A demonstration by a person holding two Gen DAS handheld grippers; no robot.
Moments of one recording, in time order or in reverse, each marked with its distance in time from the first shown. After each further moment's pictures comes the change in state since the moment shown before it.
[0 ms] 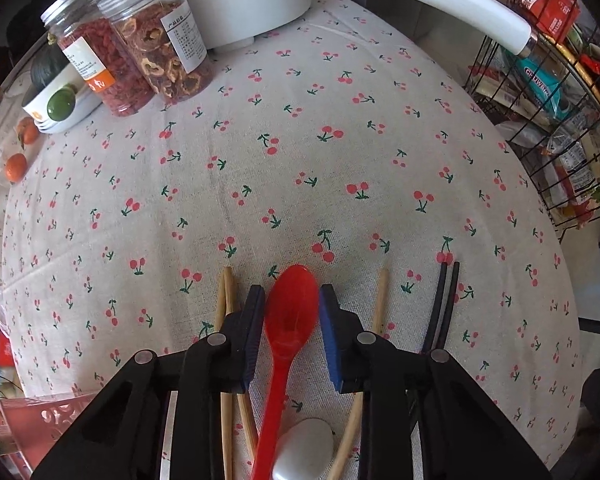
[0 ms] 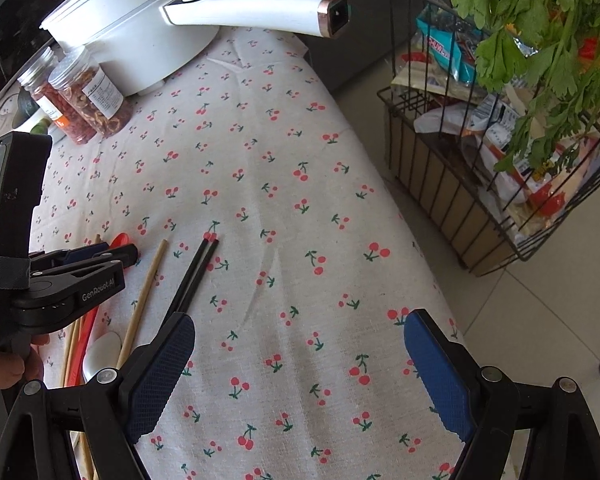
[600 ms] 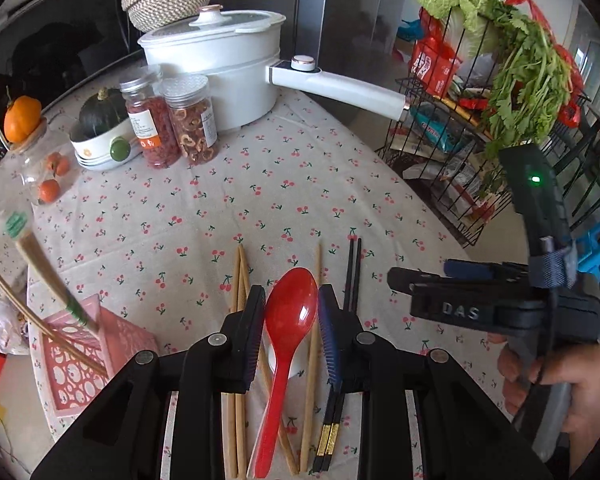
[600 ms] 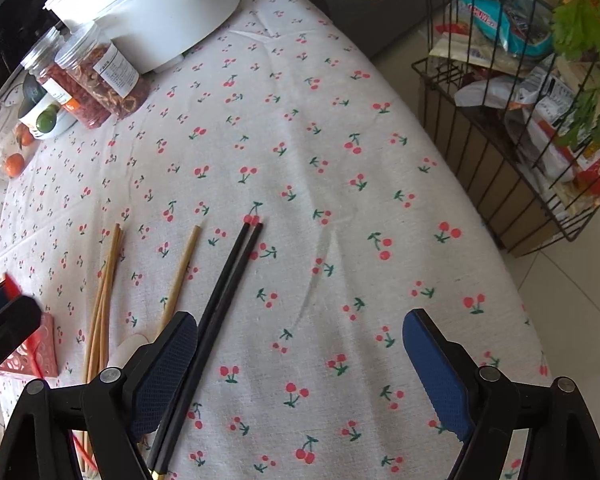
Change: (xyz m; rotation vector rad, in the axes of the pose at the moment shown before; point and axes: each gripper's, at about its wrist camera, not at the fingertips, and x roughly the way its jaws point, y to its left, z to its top) left arm -0.140 0.021 -0.089 0.053 -0.291 -0.169; right arm 0.038 0.033 -0.001 0.024 0.075 0.056
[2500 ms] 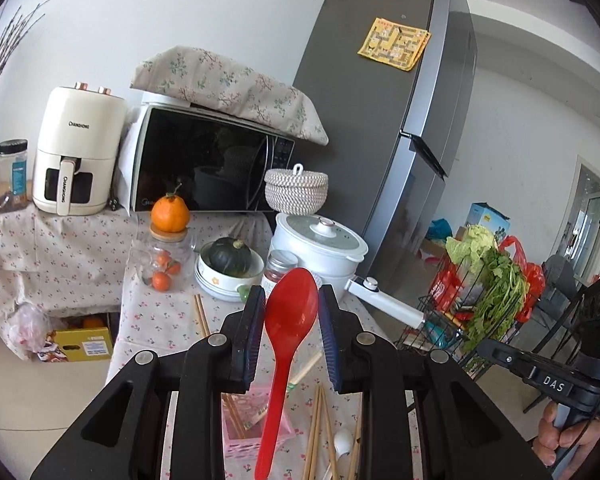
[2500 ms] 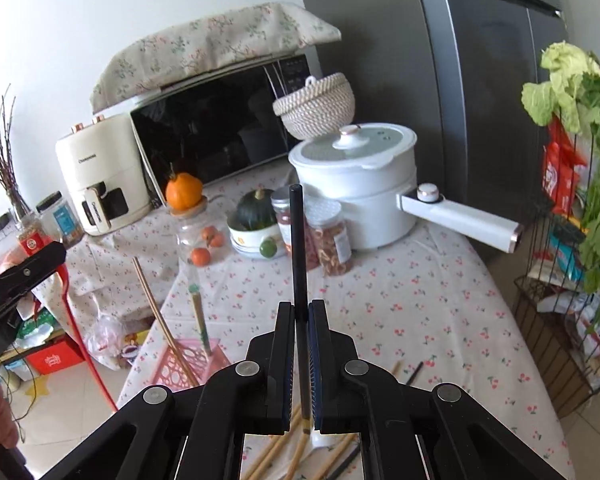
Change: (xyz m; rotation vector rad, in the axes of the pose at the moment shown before) left arm -0.186 0.145 -0.057 -0.307 -0.687 0.012; right arm -0.188 0.115 -0.063 -0.304 -0.583 0.276
